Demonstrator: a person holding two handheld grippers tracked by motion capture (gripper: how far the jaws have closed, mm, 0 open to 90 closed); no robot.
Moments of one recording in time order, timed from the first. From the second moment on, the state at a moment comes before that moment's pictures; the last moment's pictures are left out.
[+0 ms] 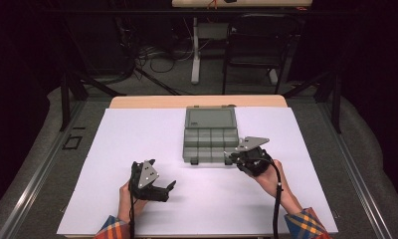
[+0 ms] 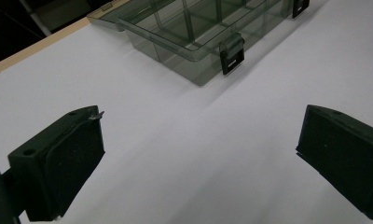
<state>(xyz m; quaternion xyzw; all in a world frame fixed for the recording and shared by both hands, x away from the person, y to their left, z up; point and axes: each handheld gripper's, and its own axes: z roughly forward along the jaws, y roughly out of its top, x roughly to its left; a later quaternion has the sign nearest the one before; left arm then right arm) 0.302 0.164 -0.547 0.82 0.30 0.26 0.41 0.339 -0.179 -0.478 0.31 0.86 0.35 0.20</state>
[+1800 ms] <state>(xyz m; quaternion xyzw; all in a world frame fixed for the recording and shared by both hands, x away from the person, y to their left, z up) 0.303 0.163 -0.548 0.82 0.30 0.26 0.42 0.394 -0.163 -0.461 0.26 0.88 0.34 0.21</state>
